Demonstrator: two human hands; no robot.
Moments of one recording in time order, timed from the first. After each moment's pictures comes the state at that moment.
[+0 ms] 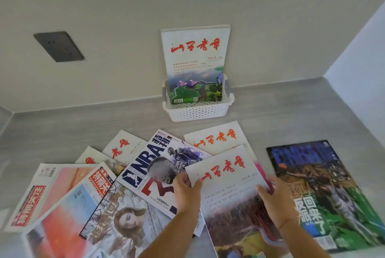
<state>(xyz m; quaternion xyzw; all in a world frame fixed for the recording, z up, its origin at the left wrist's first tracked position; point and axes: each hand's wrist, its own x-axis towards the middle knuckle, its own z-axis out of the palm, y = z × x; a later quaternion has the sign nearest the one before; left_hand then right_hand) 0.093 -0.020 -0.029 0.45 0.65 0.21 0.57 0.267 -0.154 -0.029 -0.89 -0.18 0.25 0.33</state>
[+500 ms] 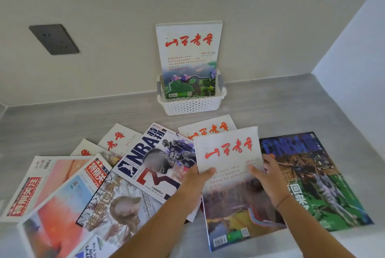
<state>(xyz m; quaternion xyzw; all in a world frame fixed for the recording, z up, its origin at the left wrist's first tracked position) 0.109 -0.035 0.004 0.40 0.50 0.10 0.76 0.286 -0.154 -0.016 -0.77 -0.15 0.36 0.51</state>
